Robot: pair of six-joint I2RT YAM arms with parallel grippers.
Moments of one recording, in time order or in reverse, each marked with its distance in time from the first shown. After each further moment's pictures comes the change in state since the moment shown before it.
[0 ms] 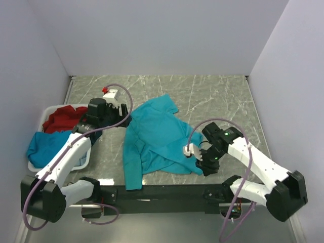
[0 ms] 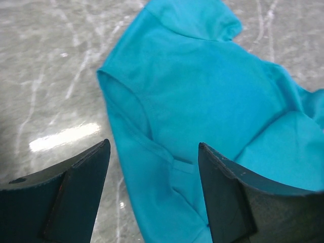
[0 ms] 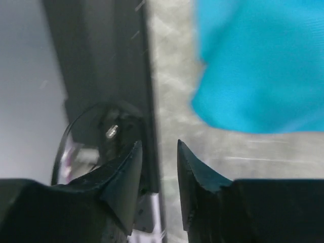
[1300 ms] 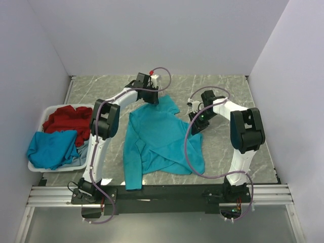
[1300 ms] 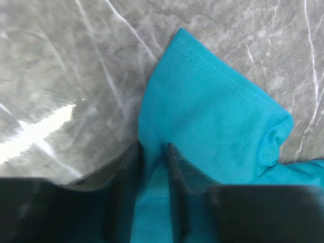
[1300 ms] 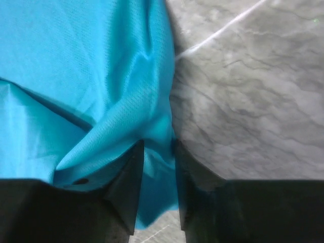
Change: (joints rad) left arm -0.101 1.309 1.102 -0.060 0.182 0.091; right arm -0.342 0.824 0.474 0.507 0.060 0.658
